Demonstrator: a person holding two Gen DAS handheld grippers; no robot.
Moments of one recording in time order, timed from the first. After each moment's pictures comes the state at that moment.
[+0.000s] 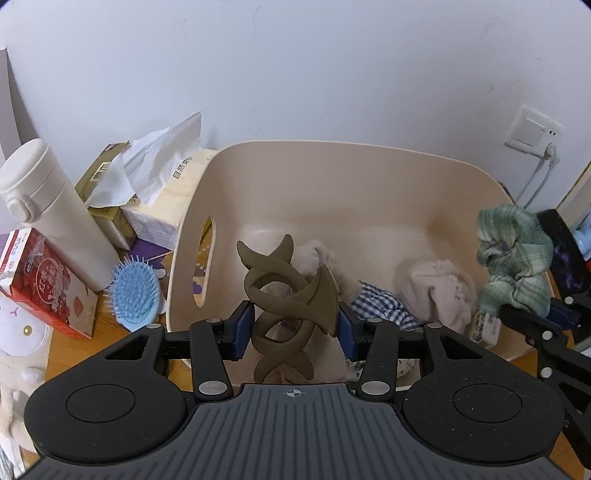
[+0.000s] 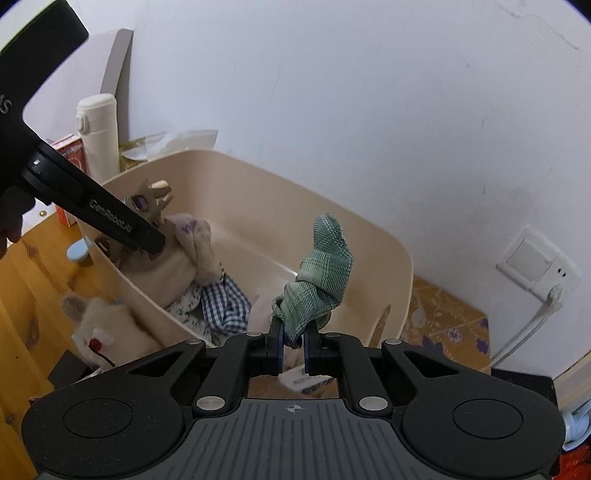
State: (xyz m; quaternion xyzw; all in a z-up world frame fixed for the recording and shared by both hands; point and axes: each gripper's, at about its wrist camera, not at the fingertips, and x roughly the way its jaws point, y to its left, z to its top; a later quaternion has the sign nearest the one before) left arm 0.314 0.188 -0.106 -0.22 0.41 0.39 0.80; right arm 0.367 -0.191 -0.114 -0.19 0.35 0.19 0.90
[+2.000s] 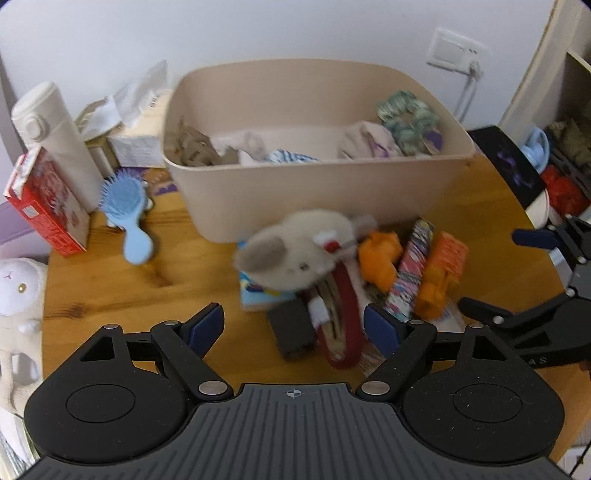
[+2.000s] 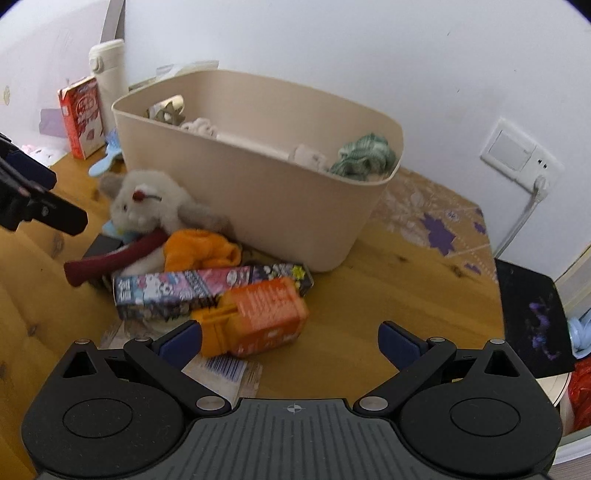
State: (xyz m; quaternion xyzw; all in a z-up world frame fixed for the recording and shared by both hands) left arm 0.240 0.084 -0.119 -0.20 0.46 0.31 0.81; right arm 0.272 -0.224 -0.158 -0.16 0.42 0.15 0.88
